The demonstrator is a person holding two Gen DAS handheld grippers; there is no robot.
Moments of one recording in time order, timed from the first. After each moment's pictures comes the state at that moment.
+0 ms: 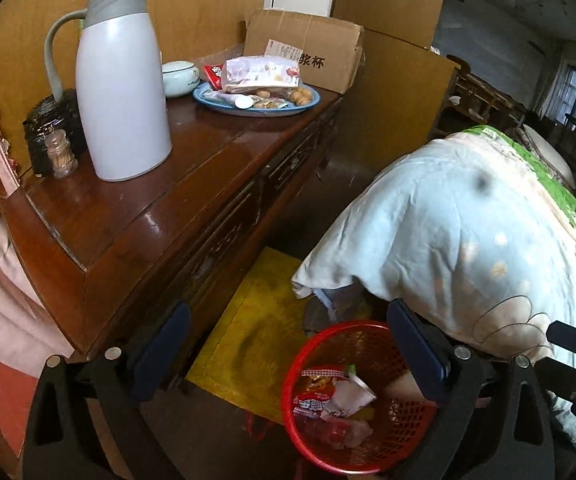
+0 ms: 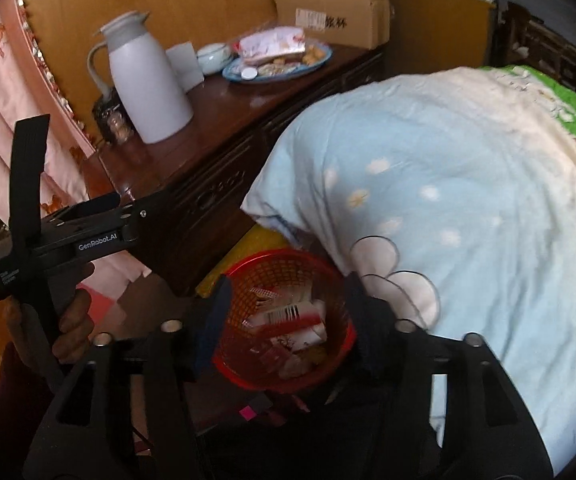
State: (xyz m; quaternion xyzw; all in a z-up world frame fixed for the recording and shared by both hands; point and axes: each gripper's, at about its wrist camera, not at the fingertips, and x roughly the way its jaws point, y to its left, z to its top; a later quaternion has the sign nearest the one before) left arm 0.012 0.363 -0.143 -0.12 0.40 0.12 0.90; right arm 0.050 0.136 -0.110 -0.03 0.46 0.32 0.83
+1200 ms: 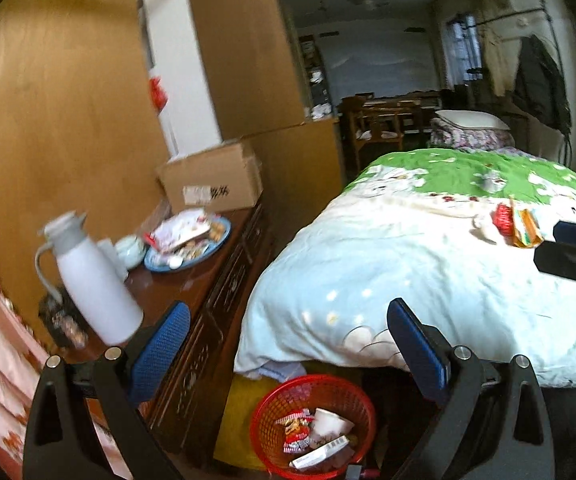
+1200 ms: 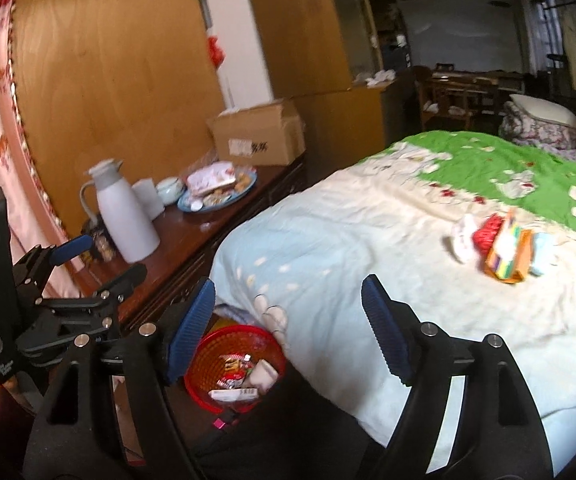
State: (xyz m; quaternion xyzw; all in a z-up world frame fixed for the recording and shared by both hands) left arm -0.055 0.169 -0.016 0.11 0.25 0.04 0.96; right arm -0.031 -0.049 -0.012 0.09 0.28 0.21 0.93
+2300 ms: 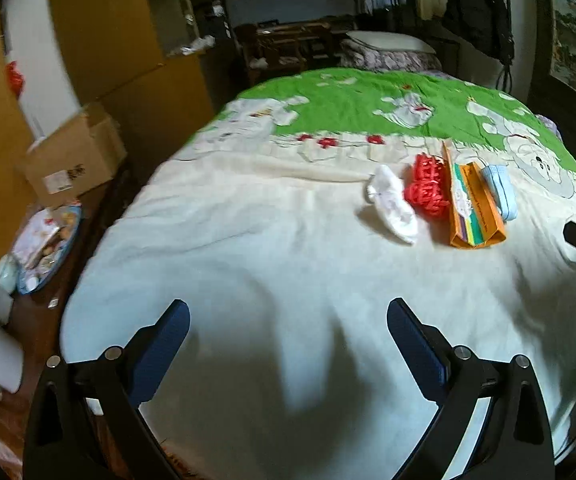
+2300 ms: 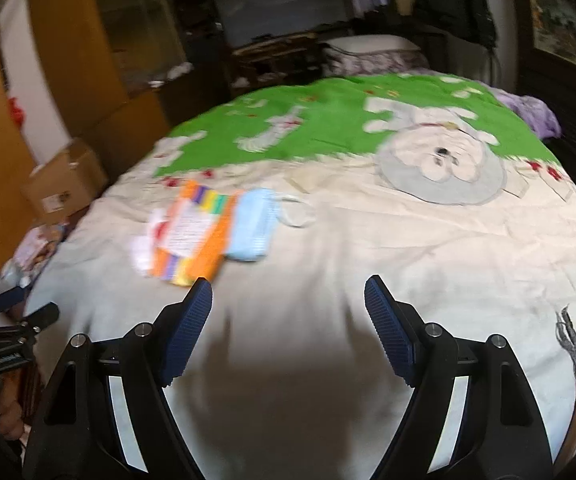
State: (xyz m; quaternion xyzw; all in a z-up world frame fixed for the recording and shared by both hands) left arm 0.143 -0.020 -0.100 0.14 0.40 -0.11 0.90; right arm 0.056 -0.288 -0.127 0.20 0.35 -0.09 0.91
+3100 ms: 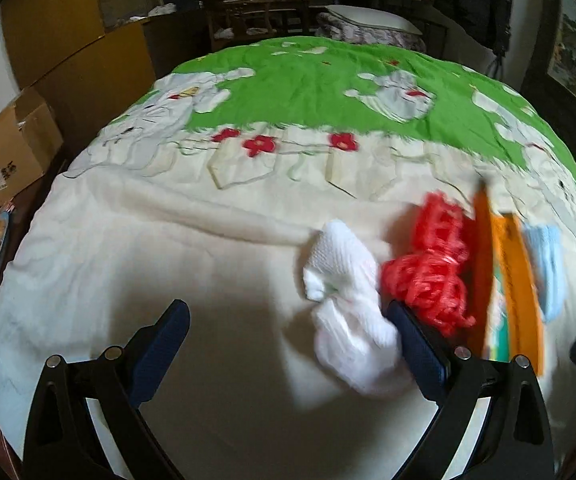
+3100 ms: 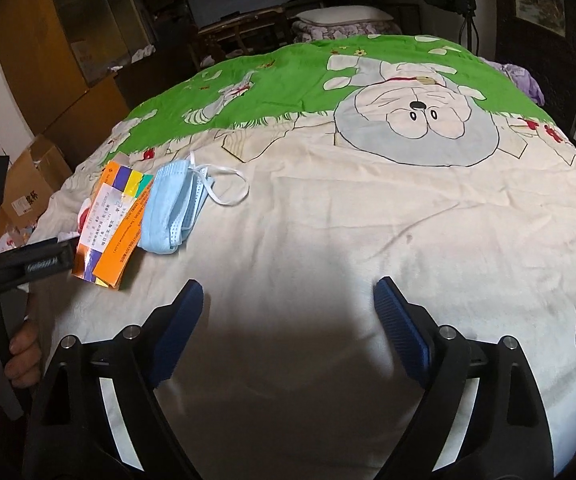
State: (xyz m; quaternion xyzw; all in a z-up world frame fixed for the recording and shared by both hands) left arm 0.264 -0.092 -0.152 0.10 0.45 -0.14 0.88; right arm 0.081 -0.310 -0.166 0.21 0.40 -0.11 0.89
